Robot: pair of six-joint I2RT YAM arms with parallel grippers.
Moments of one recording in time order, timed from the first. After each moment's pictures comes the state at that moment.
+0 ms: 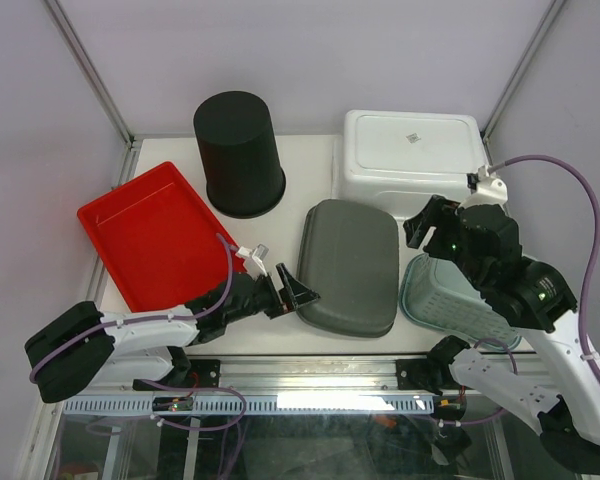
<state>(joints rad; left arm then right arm) -0.97 1.14 0.25 0.59 0.06 -1.23 0.63 0.77 1.24 -0.96 0.41 0.57</state>
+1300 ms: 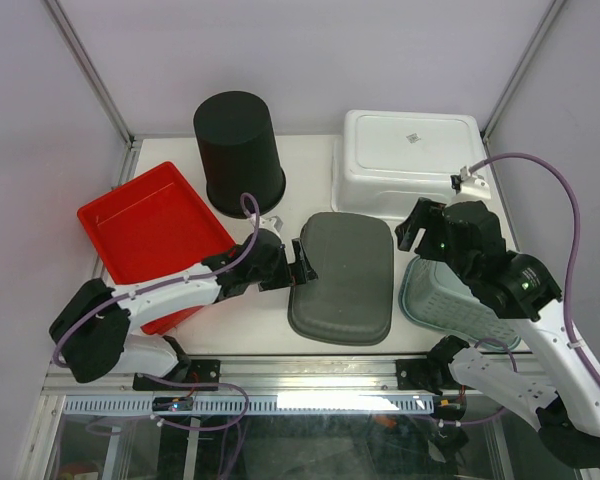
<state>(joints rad) -0.86 1.30 0.71 -0.12 0.00 -0.93 0.63 0.80 1.20 -0.96 0.38 0.57</state>
